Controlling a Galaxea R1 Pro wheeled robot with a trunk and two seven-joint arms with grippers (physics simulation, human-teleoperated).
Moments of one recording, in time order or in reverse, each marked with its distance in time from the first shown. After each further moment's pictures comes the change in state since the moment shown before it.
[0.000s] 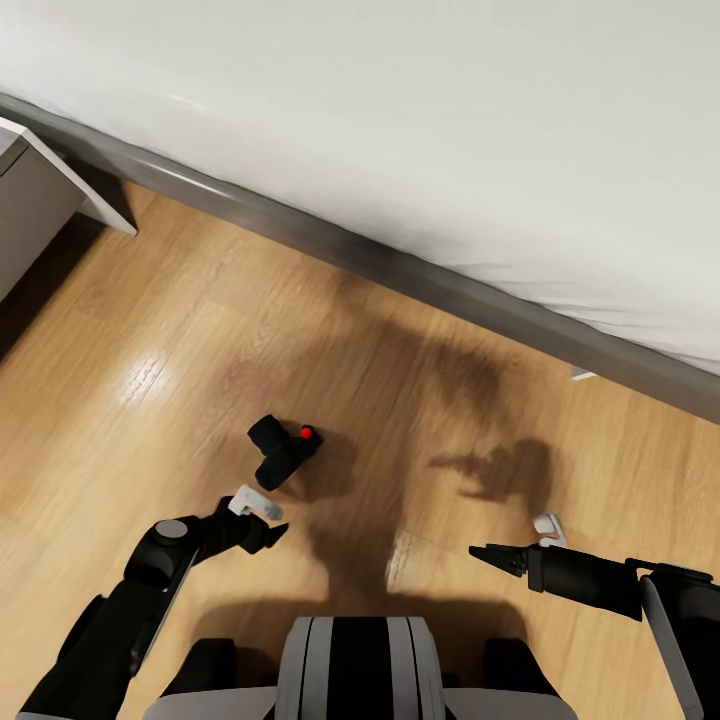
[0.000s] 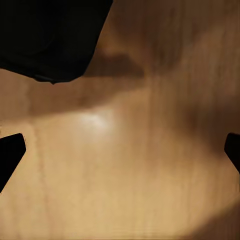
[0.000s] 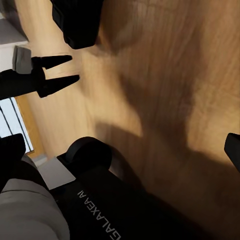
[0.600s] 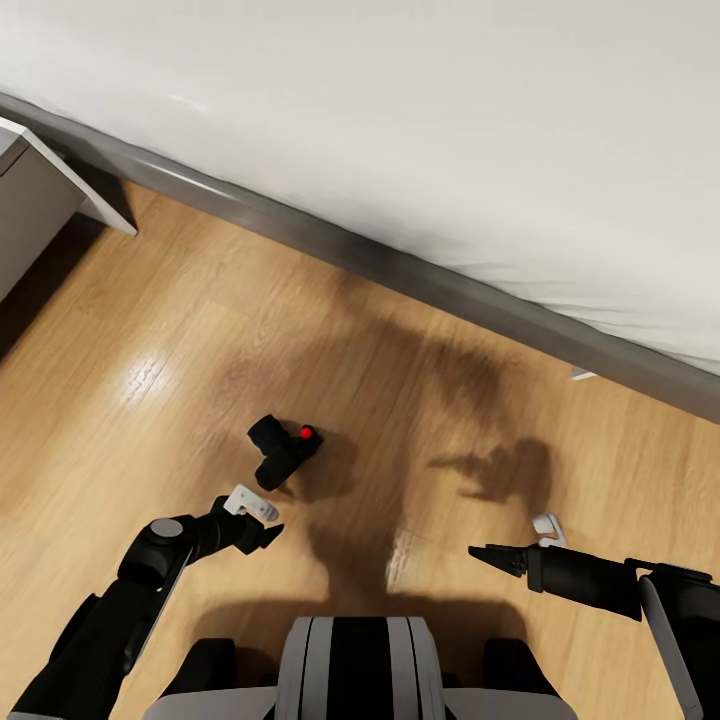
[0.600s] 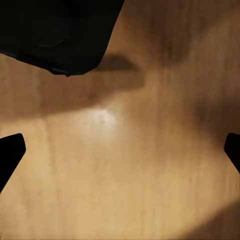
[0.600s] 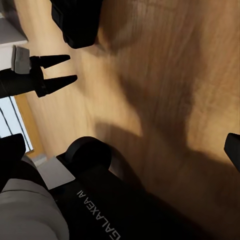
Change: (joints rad) left arm -0.001 0.021 0.000 -0.005 -0.006 0.000 -0.016; right arm 0.000 0.000 0.001 0.000 0.002 0.000 -0.001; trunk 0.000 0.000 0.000
